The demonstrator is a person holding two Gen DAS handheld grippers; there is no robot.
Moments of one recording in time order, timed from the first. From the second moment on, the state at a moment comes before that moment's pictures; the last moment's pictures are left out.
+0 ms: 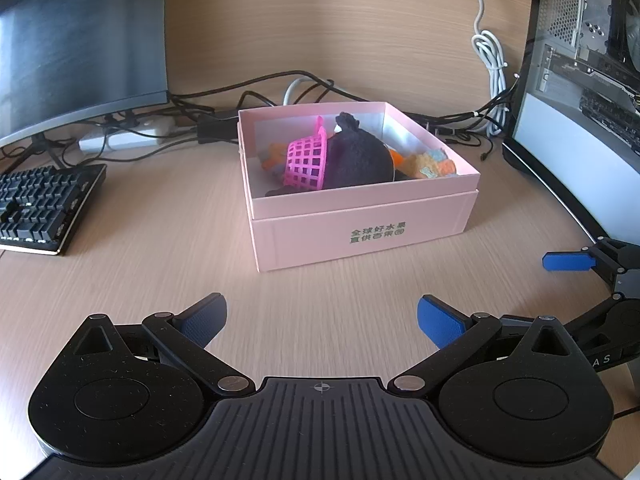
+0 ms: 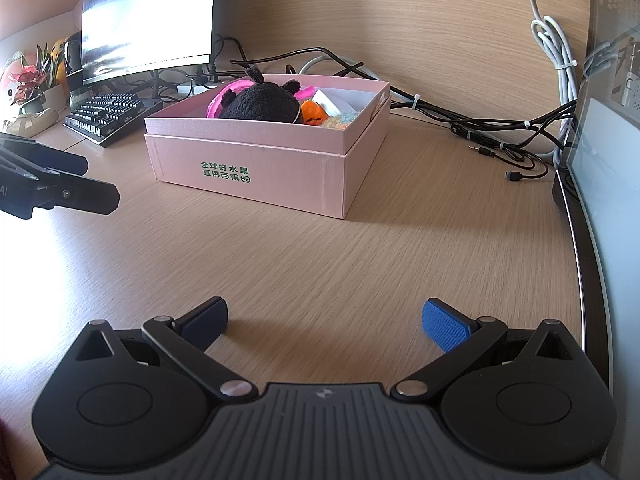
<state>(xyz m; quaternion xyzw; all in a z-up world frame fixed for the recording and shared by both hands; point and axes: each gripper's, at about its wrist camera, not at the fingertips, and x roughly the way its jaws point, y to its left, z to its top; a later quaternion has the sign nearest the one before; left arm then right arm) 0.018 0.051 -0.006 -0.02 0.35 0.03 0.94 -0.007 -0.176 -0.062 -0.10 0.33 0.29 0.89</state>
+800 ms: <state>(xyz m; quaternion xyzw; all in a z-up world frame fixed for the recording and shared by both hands) 0.016 0.047 -0.008 -0.01 0.35 0.02 0.93 -0.007 -0.176 -0.062 -0.10 0.33 0.29 0.89</state>
